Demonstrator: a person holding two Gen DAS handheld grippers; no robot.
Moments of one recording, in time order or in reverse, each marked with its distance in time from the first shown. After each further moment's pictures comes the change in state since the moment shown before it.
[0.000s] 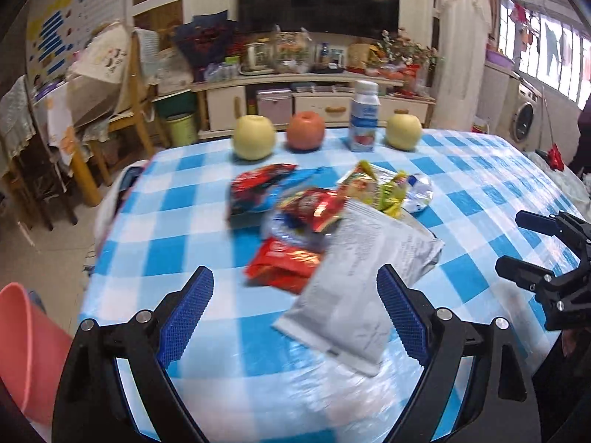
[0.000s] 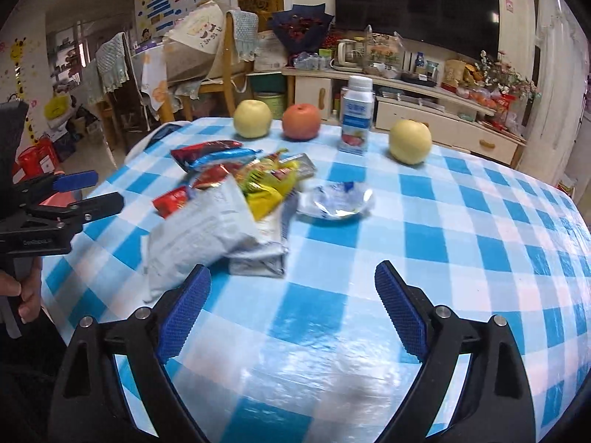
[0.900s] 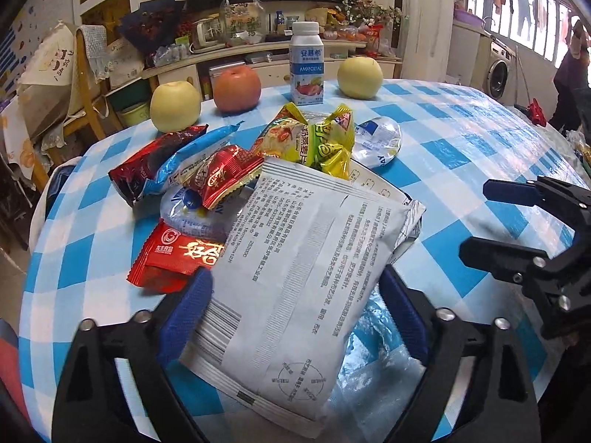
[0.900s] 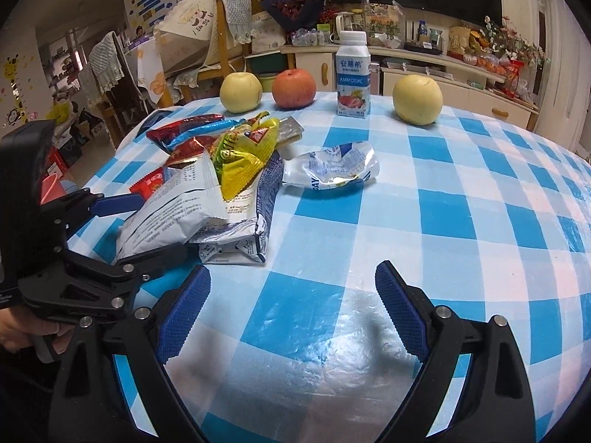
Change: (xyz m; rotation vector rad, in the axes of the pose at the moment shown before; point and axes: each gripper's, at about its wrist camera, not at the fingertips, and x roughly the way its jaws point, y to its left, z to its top) left arm 0.063 -0.046 -0.008 0.113 0.101 -0.088; right arm 0.044 -0.017 0.001 0.077 0.087 0.078
